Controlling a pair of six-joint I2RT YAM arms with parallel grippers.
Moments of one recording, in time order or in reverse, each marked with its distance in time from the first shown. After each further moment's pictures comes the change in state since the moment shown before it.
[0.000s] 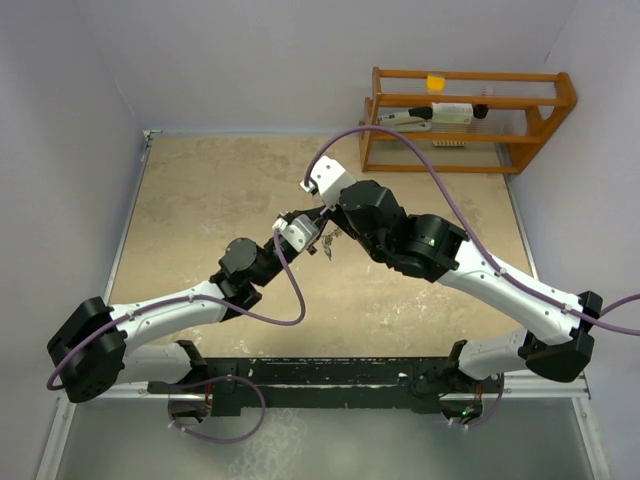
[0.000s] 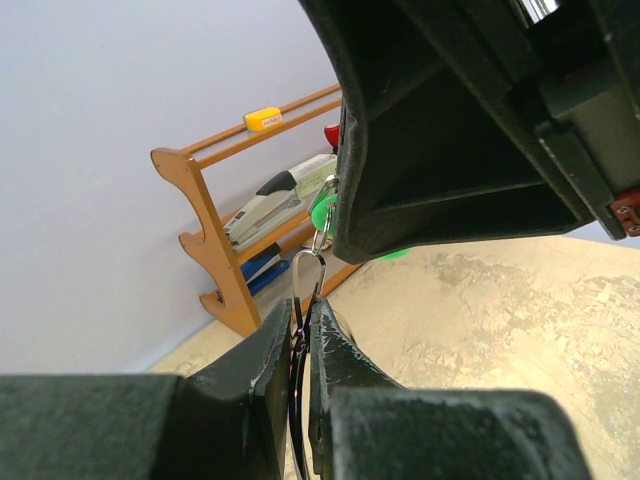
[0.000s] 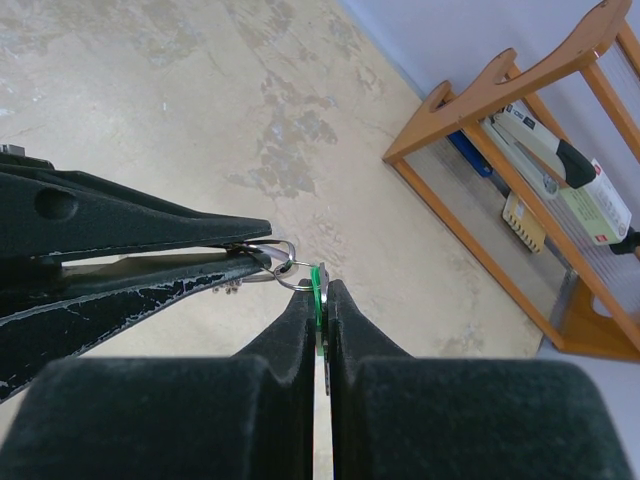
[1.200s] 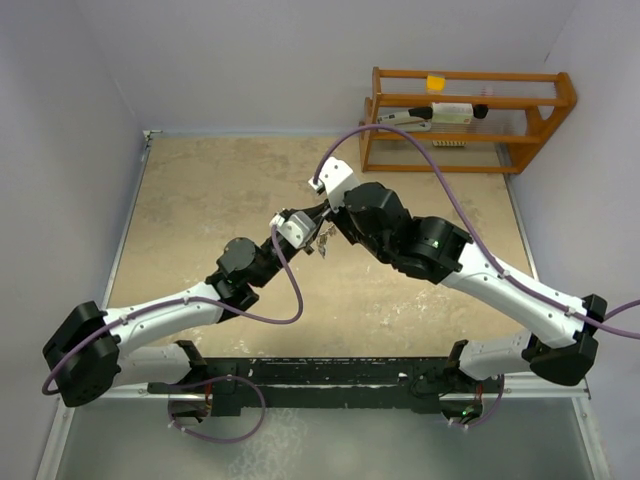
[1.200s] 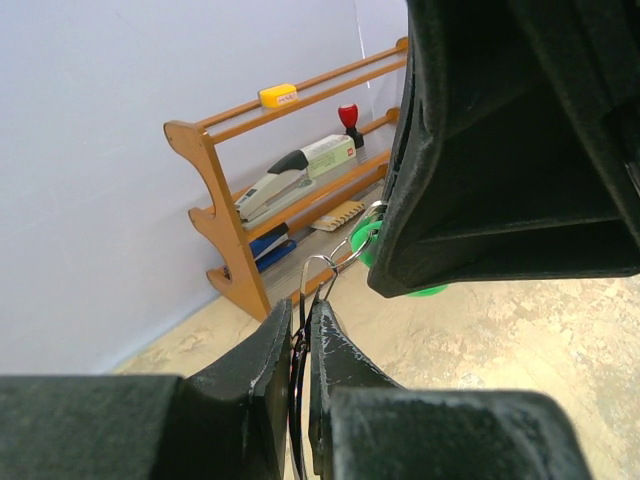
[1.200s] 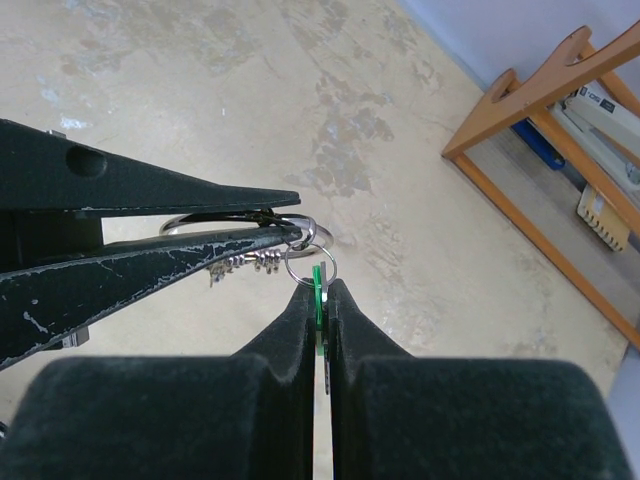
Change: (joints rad) left arm 0.003 -0.033 0.003 -0.045 -0.052 -0.028; right arm -0.014 -0.024 -0.040 0.005 -0.107 0.117
